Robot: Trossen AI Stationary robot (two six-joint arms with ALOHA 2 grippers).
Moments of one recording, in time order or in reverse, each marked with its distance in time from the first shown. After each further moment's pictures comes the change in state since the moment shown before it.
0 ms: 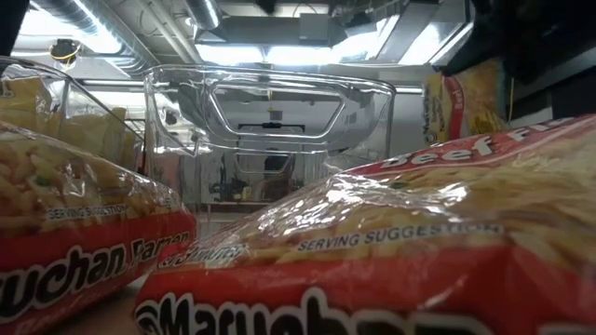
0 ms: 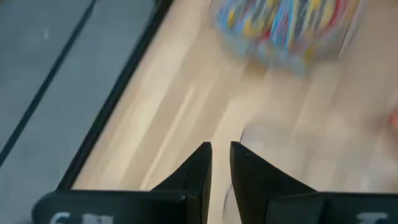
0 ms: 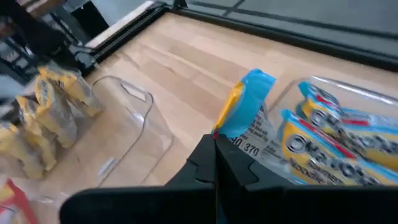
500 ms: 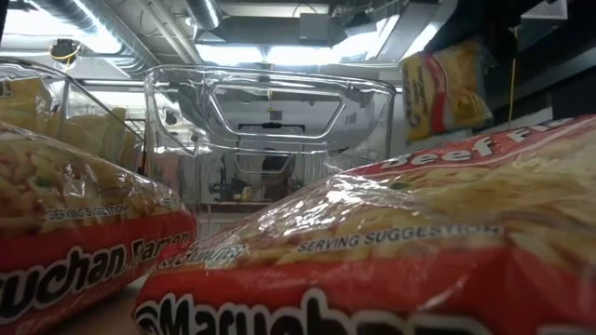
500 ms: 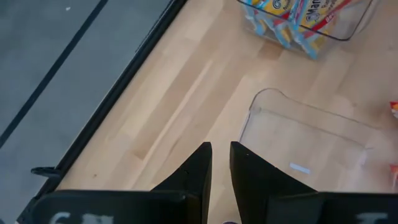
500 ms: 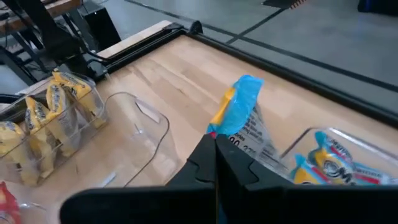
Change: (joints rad) left arm -0.098 -0.130 -0.033 -0.173 -0.092 -0.213; right arm 0.001 0.086 0.083 0.099 0.050 -0.204
